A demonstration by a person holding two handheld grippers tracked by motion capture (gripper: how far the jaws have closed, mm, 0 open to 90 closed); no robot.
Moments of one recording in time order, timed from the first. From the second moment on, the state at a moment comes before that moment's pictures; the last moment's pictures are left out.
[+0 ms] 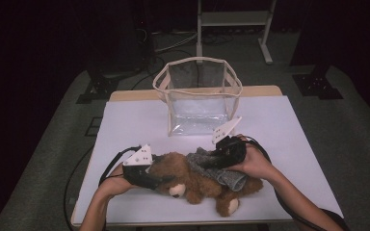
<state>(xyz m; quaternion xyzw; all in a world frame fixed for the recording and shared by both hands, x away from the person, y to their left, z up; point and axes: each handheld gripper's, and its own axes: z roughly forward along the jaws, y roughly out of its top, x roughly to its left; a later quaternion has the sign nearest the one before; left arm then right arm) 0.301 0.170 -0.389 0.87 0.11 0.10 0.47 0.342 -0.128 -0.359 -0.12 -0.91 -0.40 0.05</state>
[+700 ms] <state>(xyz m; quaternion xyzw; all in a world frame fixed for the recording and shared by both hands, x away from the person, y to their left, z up) 0.301 0.121 -0.378 0.86 0.05 0.11 0.49 0.327 -0.119 -0.318 -0.08 -0.91 -0.40 0.00</state>
